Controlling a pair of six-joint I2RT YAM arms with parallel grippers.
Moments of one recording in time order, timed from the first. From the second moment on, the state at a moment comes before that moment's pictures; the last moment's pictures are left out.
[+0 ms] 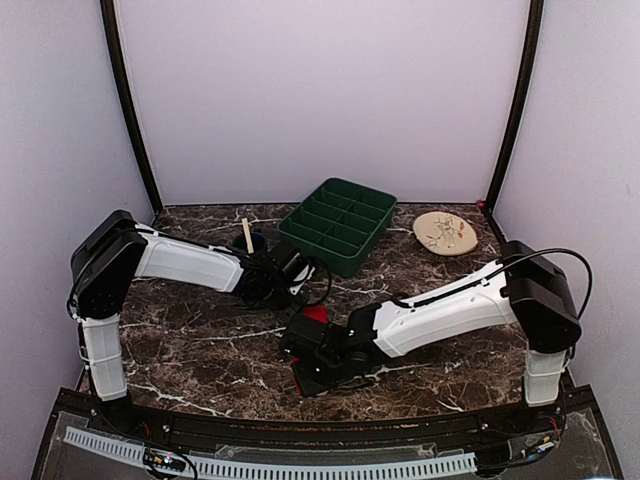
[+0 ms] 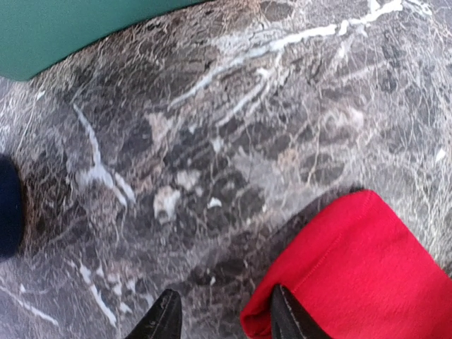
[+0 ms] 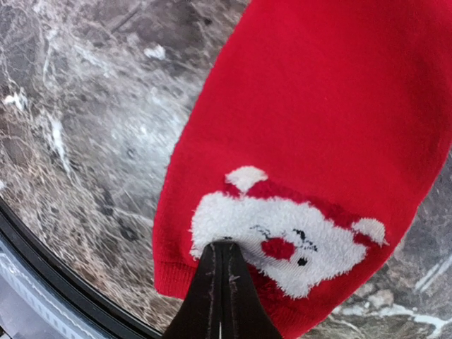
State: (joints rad) left arm -0.85 1.95 1.21 -0.34 -0.24 -0.08; right arm 1.34 1.98 1.28 -0.48 0.10 0.86
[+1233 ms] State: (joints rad) left arm -0.82 1.86 1.33 -0.39 -0.24 -0.09; right arm 1.30 1.95 1.42 -0.57 0.20 0.62
